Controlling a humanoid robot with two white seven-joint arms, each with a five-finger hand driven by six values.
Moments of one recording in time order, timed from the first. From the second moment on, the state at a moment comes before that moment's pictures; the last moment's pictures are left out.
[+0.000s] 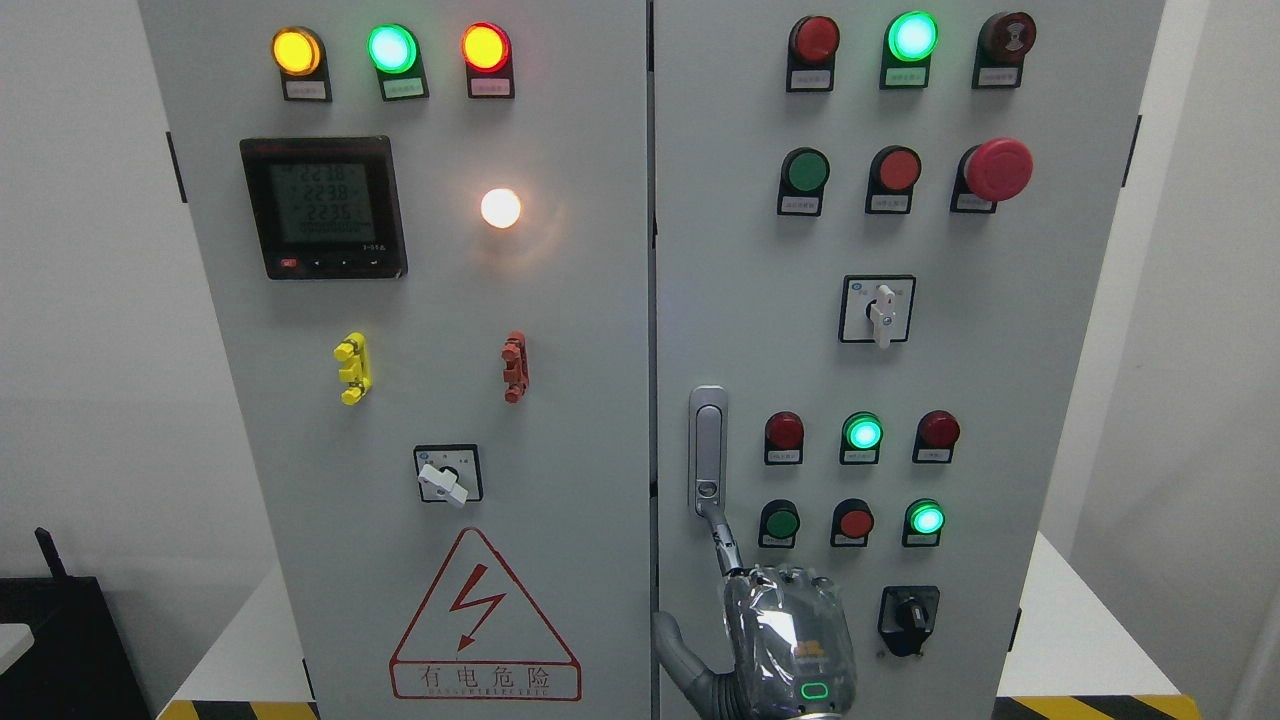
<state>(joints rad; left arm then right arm) 0.00 -0.05 0.00 0.05 0.11 -0.05 -0.06 -0.29 0.13 0.36 -1.77 1.44 0.26 -0.02</state>
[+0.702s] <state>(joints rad) 0.00 -0.05 0.00 0.05 0.11 -0.05 -0.06 -0.29 0.13 0.36 -1.76 1.44 0.26 0.01</state>
